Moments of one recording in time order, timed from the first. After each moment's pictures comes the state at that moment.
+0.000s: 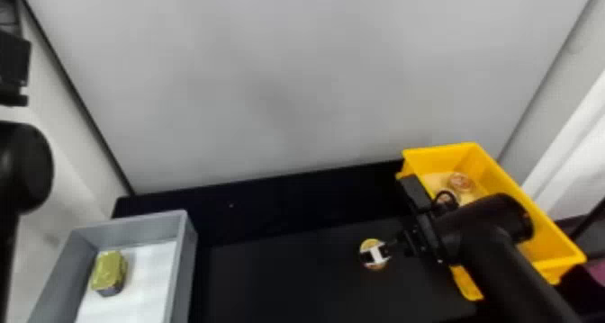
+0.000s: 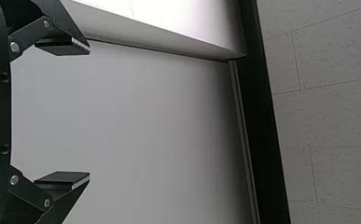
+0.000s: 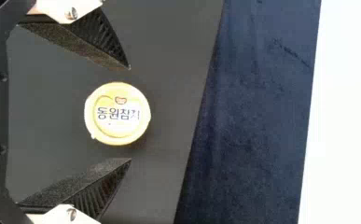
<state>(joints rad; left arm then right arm) -0.31 0.32 0.06 -2.17 -0.06 -0.02 0.24 -0.51 -0.12 0.22 -0.91 0.25 0.83 0.62</state>
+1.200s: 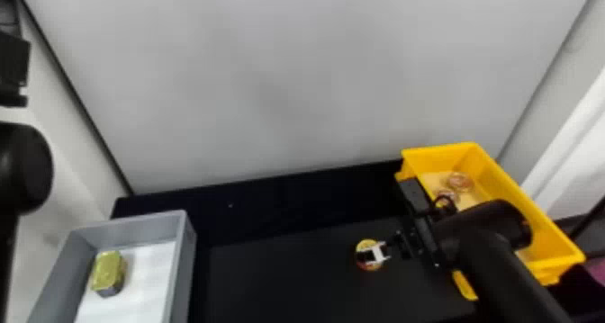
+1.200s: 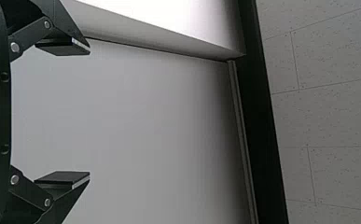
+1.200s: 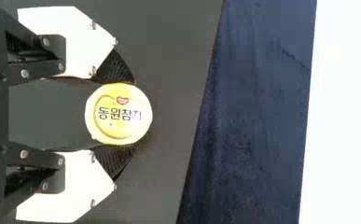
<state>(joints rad) -0.31 0.32 0.07 -2.17 -0.06 -0.02 0.24 -0.48 -0.11 0.19 -0.93 0.25 0.82 0.62</state>
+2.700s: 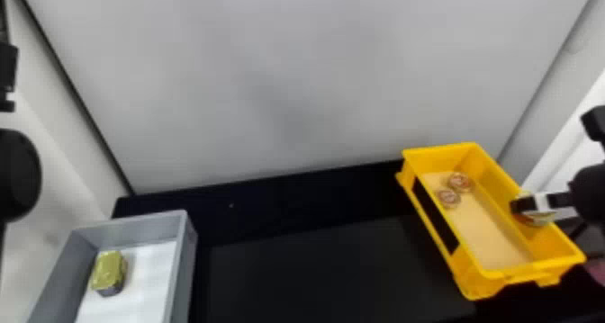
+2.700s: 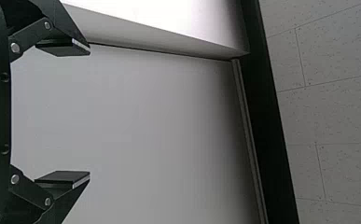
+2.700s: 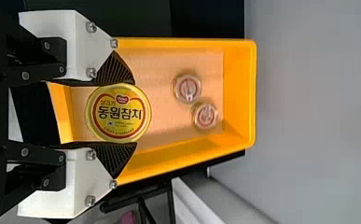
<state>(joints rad) -0.29 0.33 0.09 -2.20 -0.06 0.01 0.22 -0.35 -0.24 -0.19 -1.68 1.04 1.30 1.15</state>
